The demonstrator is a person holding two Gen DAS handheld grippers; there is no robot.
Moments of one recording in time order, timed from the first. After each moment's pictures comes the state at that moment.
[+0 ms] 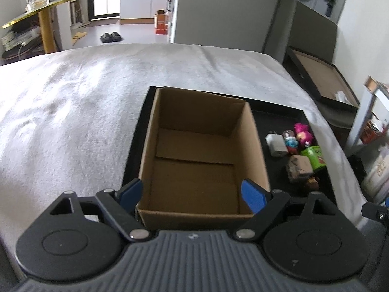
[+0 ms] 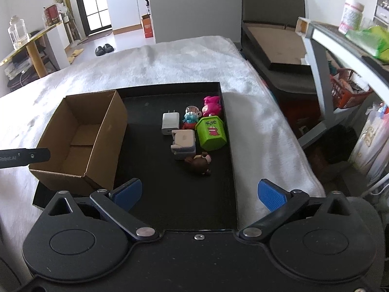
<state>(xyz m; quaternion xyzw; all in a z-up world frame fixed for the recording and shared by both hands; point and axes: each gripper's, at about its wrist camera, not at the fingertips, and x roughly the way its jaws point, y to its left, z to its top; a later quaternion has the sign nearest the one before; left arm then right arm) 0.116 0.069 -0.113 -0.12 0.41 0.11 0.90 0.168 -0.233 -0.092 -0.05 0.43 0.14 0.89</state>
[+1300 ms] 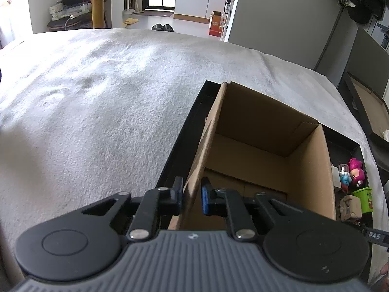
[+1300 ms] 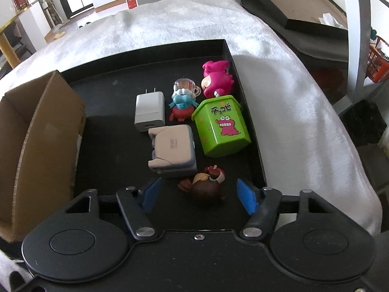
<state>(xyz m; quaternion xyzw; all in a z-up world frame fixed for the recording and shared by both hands) 0.142 0.110 -0.161 -0.18 0.39 0.22 0.87 0.273 -0.198 -0.193 -0.04 0.50 0.11 0.86</state>
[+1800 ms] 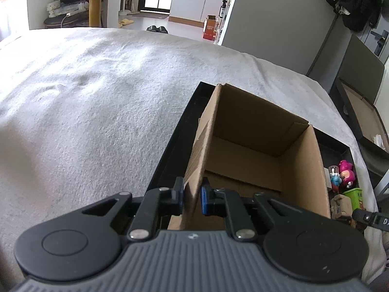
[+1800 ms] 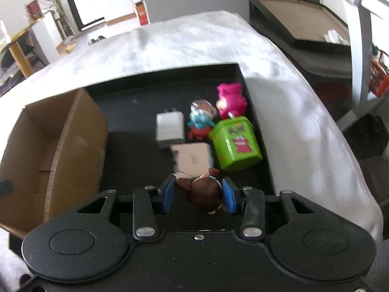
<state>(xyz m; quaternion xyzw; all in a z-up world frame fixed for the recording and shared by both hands) 0.132 0.109 -0.162 -0.19 0.38 0.21 0.88 0.252 -0.188 -0.153 -0.02 0.46 0.15 0.88</state>
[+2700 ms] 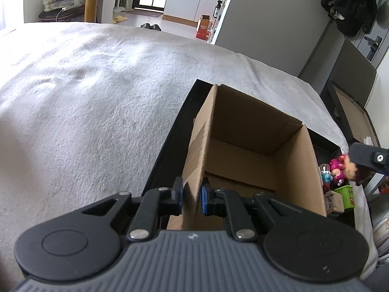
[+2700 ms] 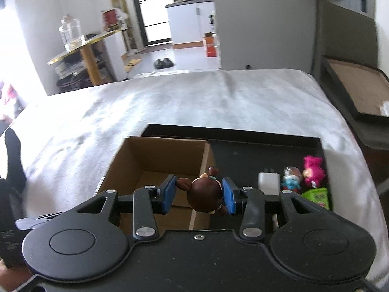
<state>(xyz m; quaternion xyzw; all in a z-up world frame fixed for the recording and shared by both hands) 0.121 0.119 -0.166 -0.22 0.37 0.18 0.88 0.221 -0.097 -0.079 -0.05 0.37 0.29 0.88</state>
